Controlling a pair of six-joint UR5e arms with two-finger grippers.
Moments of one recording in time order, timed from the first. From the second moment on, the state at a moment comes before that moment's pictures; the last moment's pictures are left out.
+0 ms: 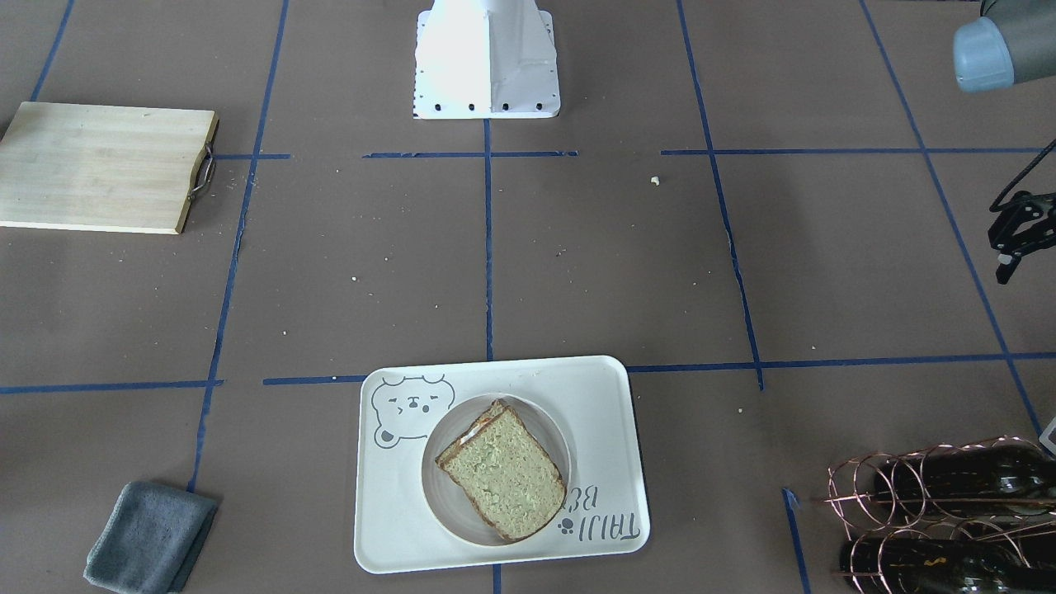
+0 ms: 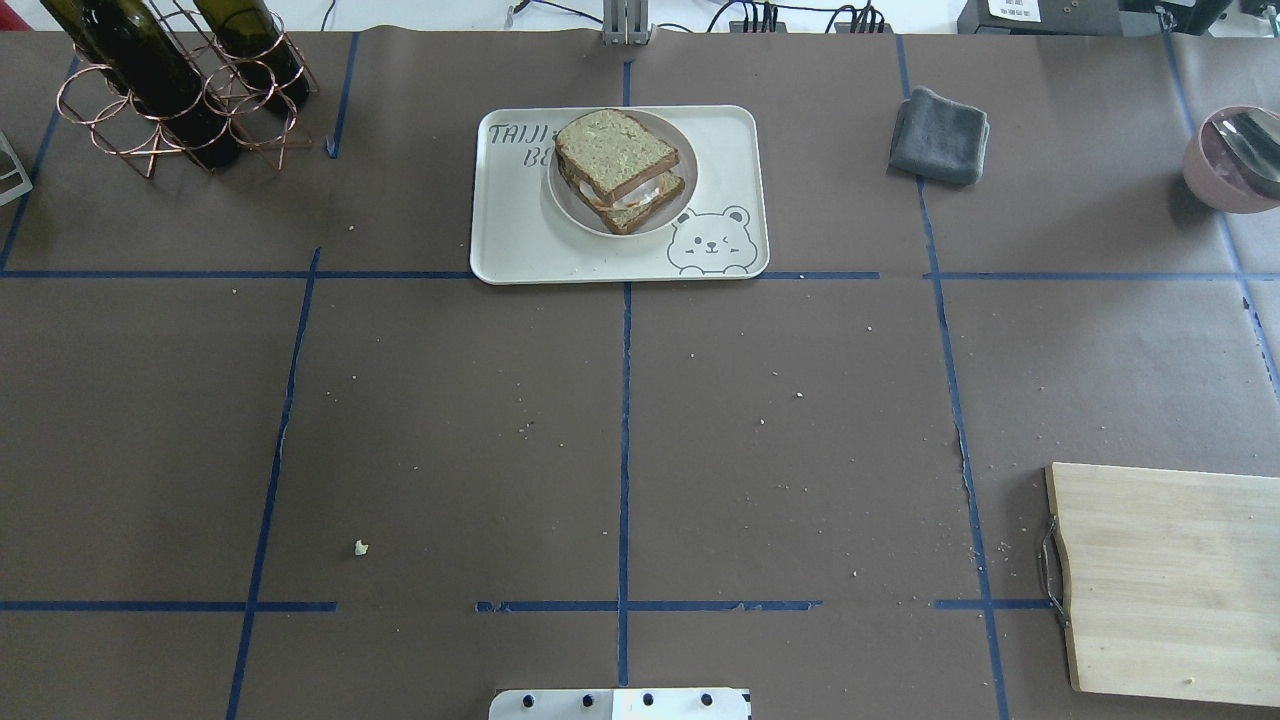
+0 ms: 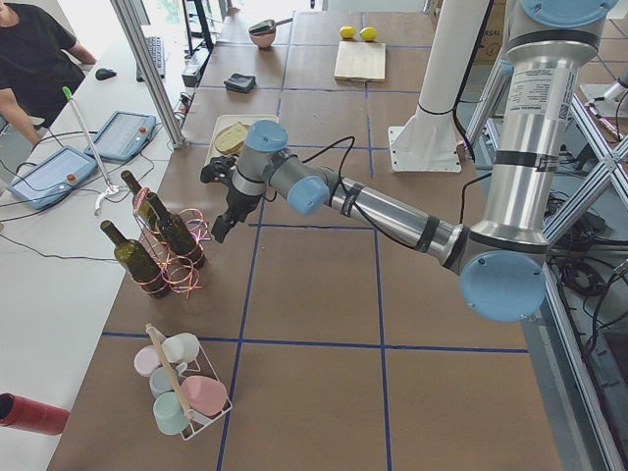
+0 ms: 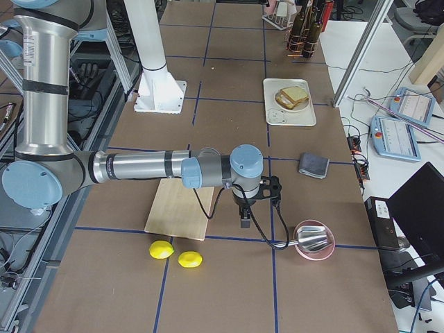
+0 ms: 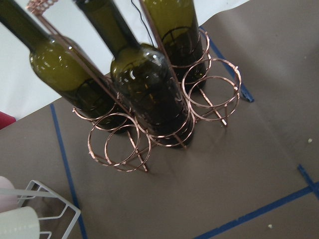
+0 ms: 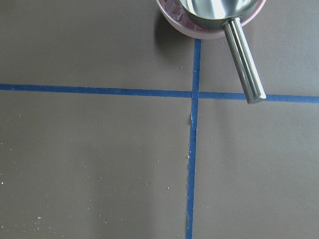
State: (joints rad) left arm -1.29 -1.66 -1.81 -1.88 -2.03 -0.14; right arm 1.53 -1.67 1.76 -1.53 2.37 0.08
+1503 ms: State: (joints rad) left arm -1.57 -1.51 -1.71 -1.43 -2.40 0.25; right arm 1.53 -1.68 1.75 -1.54 2.38 0.09
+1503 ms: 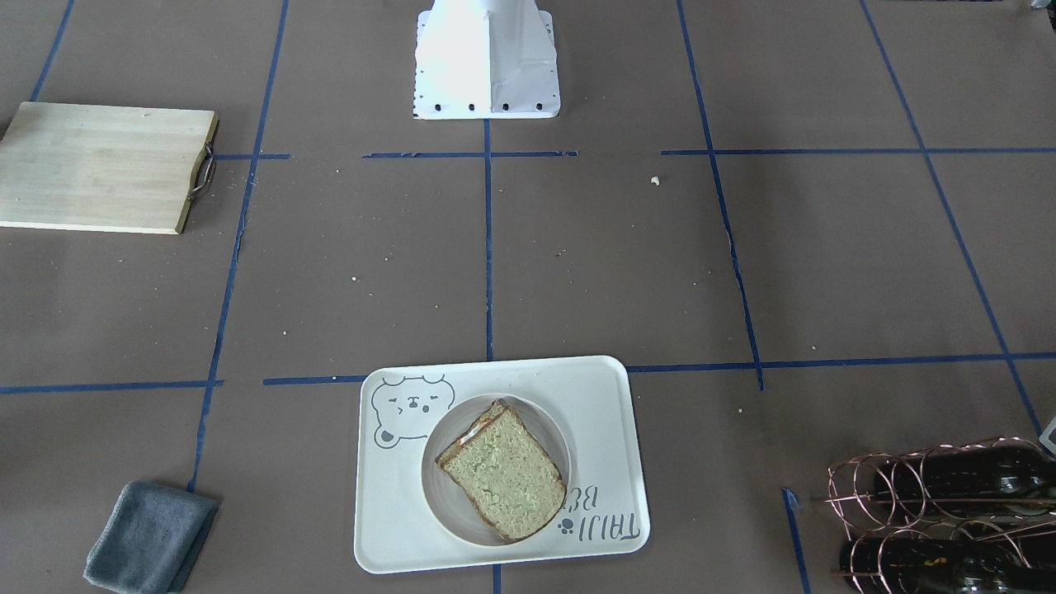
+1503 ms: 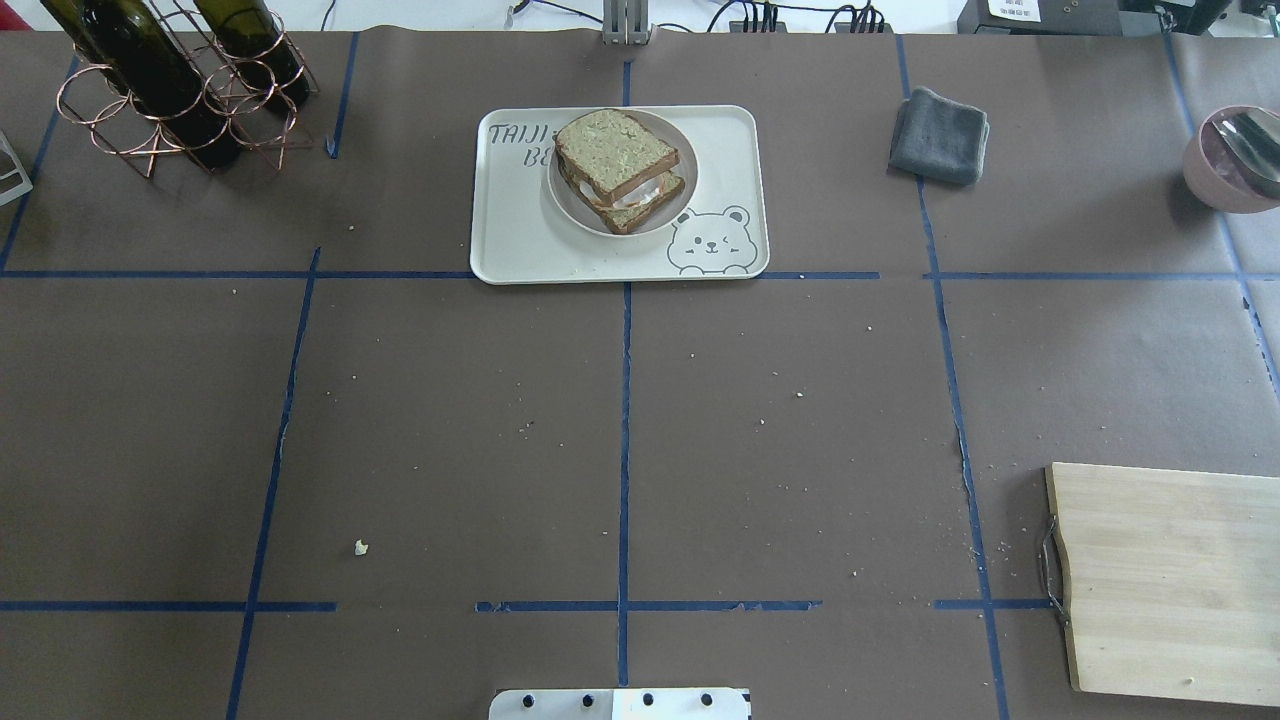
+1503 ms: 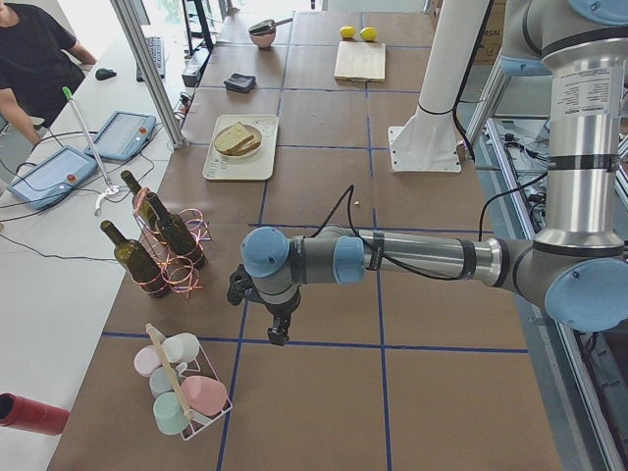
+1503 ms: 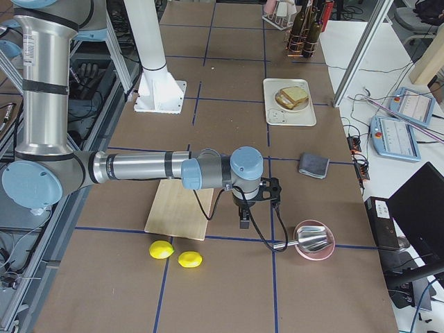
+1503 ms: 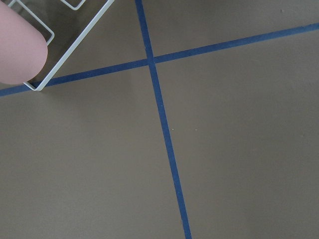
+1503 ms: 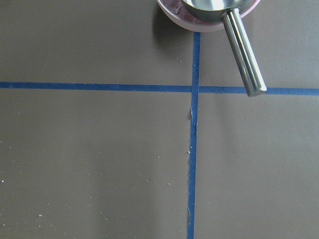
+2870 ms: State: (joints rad) left arm -1.59 -1.52 -1.70 -1.44 -2.40 0.21; right arm 1.61 -1.68 1.71 -1.54 2.39 0.00
